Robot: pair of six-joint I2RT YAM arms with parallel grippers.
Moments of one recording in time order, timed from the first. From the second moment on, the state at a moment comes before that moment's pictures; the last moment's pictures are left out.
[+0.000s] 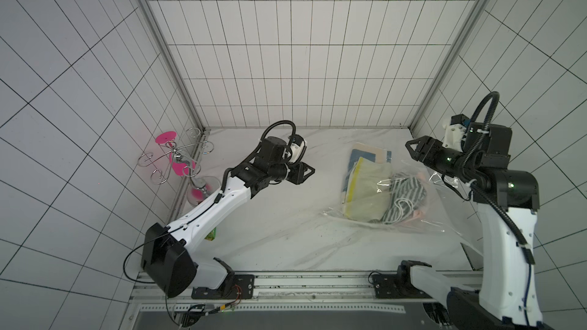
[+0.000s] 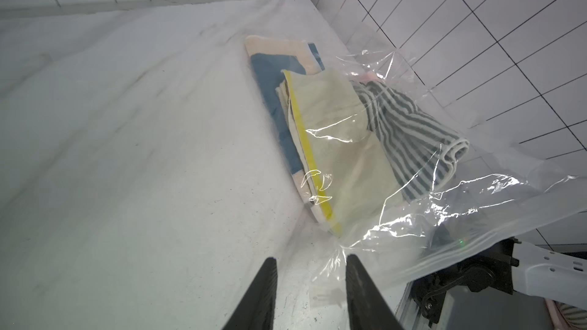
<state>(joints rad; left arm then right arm) -0.63 1.43 1.24 -0.42 0.43 -0.30 -0.11 1.15 1.72 -1.19 -0.25 0.41</state>
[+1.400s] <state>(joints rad) -0.45 1.24 1.10 -0.44 0.10 -0.33 0.34 2.05 1.71 -0.79 -0.28 0.44</state>
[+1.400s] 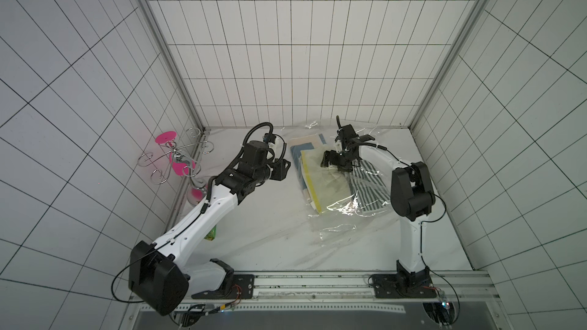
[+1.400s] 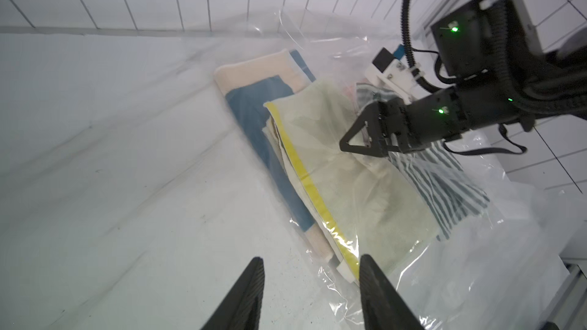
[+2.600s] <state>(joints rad) 0.07 1.58 0.43 0.80 -0.02 -0.13 -0.01 1.54 0.44 0.68 0.19 0.06</state>
